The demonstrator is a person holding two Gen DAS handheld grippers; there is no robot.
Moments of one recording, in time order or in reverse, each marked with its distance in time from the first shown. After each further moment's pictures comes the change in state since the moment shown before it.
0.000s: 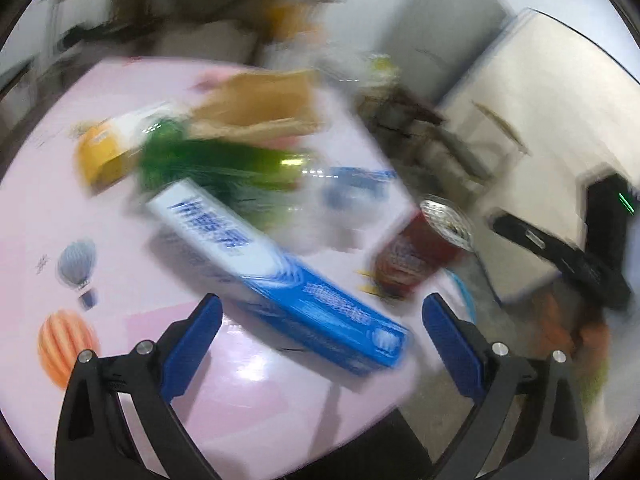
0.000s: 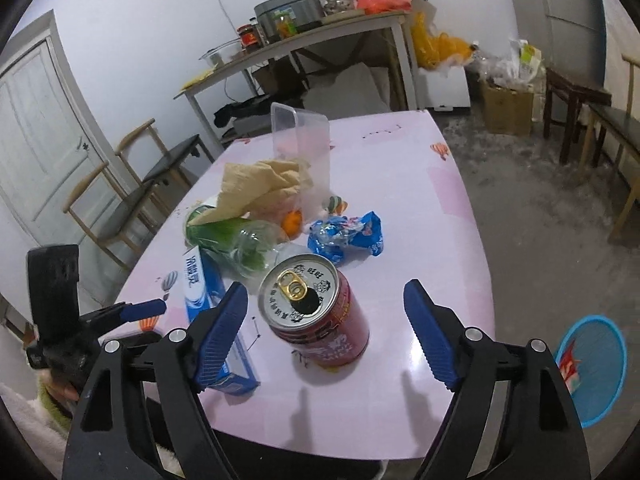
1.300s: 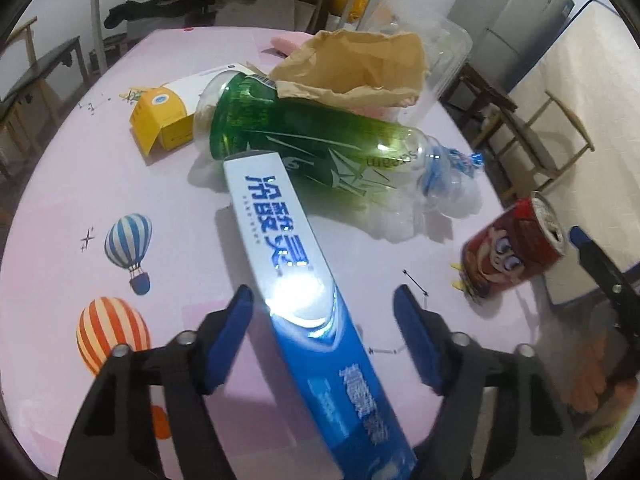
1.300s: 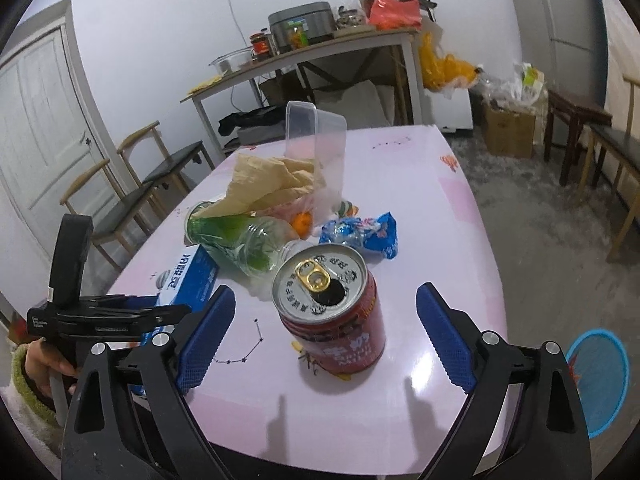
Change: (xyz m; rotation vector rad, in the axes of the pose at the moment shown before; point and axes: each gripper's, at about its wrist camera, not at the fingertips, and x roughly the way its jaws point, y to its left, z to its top) left arm 0.037 0.019 0.011 0.002 0.088 0.199; right arm 0.009 0.022 -0.017 -0.082 -0.086 -0.040
